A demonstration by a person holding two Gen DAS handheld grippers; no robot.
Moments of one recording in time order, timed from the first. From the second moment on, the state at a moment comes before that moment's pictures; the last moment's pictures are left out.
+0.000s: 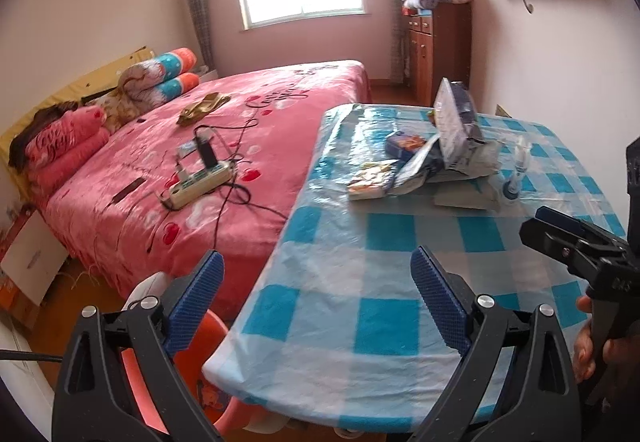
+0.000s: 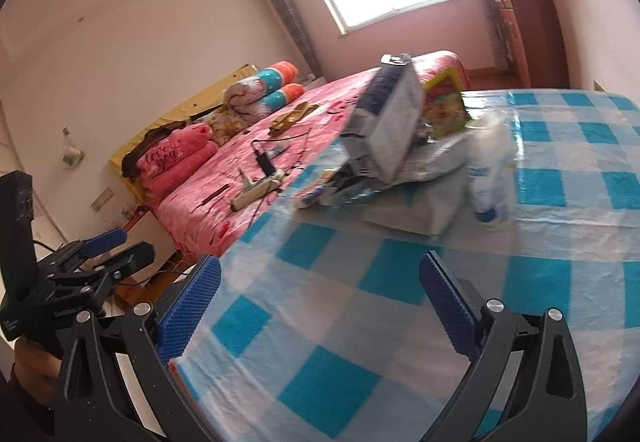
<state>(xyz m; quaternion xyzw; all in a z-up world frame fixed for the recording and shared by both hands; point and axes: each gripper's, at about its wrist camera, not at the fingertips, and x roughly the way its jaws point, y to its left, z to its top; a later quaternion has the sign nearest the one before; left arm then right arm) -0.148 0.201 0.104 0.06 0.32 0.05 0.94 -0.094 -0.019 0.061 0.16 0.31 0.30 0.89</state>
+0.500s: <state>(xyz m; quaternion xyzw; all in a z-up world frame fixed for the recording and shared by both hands) -0.103 0.137 0.119 0.07 0.31 -0.01 0.95 -0.051 -0.086 0.044 0.19 0.33 0.22 0.90</state>
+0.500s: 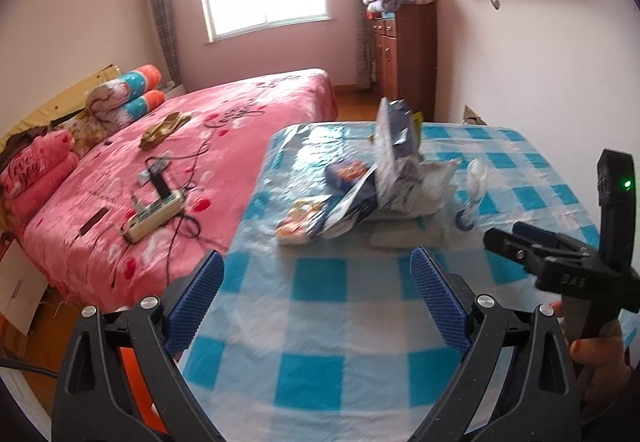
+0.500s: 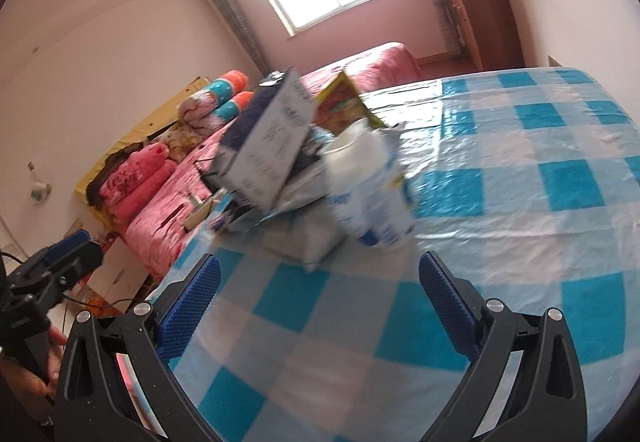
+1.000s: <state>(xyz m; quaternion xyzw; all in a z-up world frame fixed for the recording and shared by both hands) -0.008 0.068 0.129 0.09 0.33 -0.05 0.94 0.014 -0.093 0.031 0.18 0.38 0.21 0.88</state>
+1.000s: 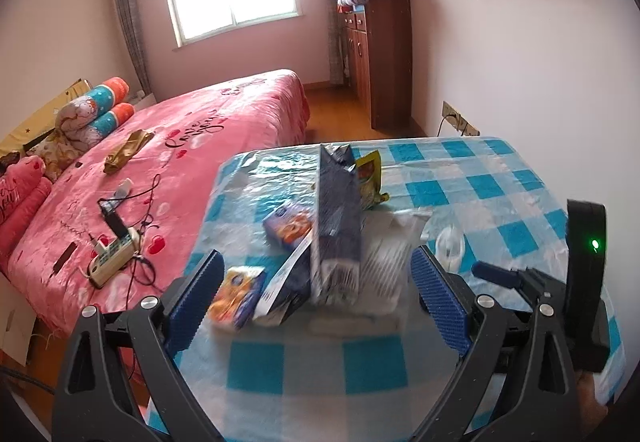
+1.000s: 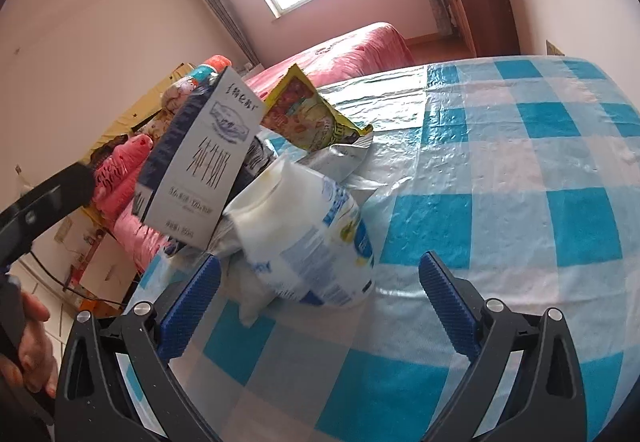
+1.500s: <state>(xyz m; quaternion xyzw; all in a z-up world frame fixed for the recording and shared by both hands) 0.055 0.046 0.101 0.11 0.38 -0.03 0.92 0.030 -0.091 0.029 0.18 0.38 0.20 0.88</state>
